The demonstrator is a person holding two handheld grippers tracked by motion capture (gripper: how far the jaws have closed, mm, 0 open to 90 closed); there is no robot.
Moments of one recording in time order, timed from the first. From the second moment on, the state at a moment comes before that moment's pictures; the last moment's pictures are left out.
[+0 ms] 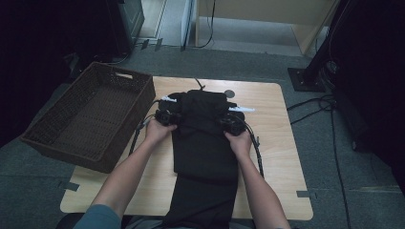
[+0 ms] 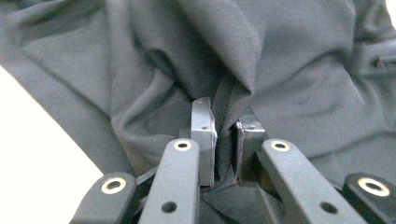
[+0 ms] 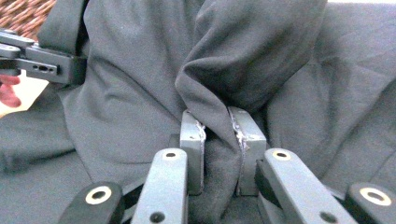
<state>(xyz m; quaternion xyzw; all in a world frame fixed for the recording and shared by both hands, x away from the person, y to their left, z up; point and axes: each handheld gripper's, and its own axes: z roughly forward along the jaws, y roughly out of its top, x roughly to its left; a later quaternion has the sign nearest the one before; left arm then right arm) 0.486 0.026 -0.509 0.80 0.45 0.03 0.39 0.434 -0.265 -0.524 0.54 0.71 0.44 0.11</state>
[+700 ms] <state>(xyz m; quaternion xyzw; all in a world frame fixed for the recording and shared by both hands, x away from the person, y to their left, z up) 0.383 0.032 -0.467 0.84 0.32 0.00 0.43 0.349 -0.278 -0.464 0.47 0.76 0.44 0.09</state>
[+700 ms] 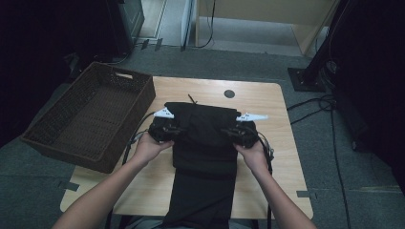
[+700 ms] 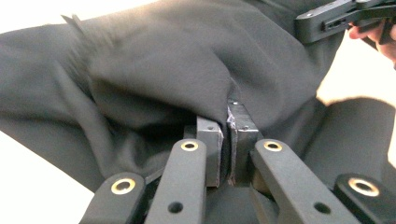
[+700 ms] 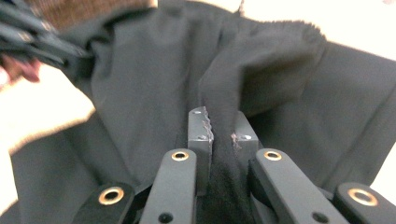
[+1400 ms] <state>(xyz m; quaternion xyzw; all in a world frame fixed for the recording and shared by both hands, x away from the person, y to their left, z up) 0.430 0.027 -0.513 0.83 0.38 0.00 0.40 0.391 -0.274 -0.517 0.50 0.76 0.42 0.09</state>
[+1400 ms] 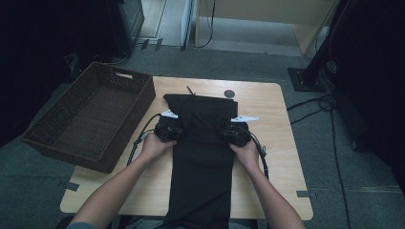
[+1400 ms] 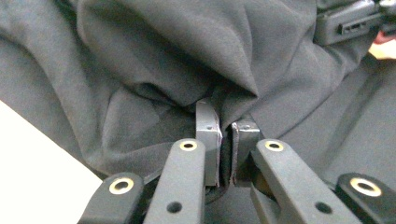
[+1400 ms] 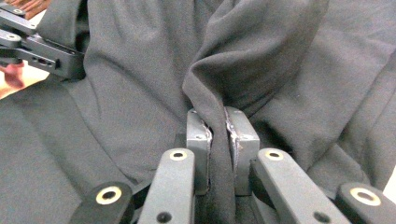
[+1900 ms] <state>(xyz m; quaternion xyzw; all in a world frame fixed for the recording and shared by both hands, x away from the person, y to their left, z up) 0.478 0.028 -0.501 0.80 0.43 0.03 0.41 0.445 -0.263 -0.508 0.55 0.72 0.41 0.10</state>
